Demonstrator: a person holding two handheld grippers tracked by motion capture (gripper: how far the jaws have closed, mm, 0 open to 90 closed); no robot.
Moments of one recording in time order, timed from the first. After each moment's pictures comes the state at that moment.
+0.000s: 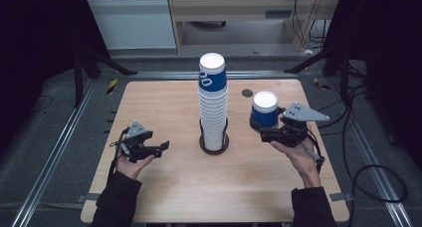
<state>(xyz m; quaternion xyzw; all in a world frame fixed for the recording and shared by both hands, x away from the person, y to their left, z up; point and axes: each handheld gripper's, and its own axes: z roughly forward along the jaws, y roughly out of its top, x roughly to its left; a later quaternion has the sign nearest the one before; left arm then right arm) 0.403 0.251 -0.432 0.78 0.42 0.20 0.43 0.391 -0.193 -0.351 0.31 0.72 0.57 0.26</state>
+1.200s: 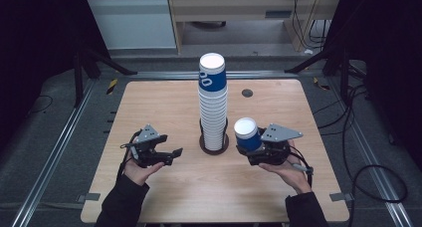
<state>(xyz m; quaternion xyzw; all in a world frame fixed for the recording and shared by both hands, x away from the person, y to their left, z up) 0.384 0.216 -0.416 0.81 0.35 0.16 0.45 0.377 -0.164 -0.402 0.25 0.79 0.51 0.22</state>
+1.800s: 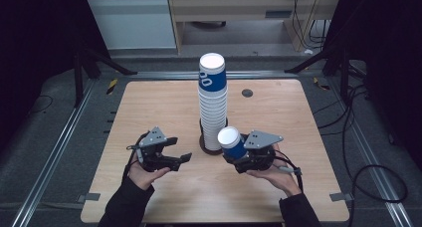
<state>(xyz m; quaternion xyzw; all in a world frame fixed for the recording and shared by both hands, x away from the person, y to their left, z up) 0.368 0.193 -0.401 0.81 0.31 0.13 0.48 0.373 -0.128 -0.414 0.20 0.82 0.50 0.19</state>
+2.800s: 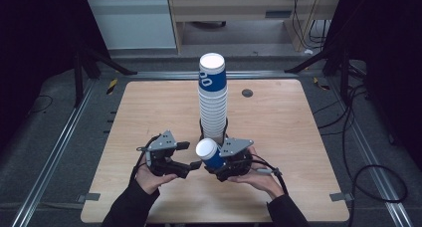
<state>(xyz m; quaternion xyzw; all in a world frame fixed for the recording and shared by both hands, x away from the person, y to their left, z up) 0.359 0.169 -0.399 0.83 0.26 0.09 0.49 0.376 -0.074 -0.439 0.14 0.86 0.47 0.15</state>
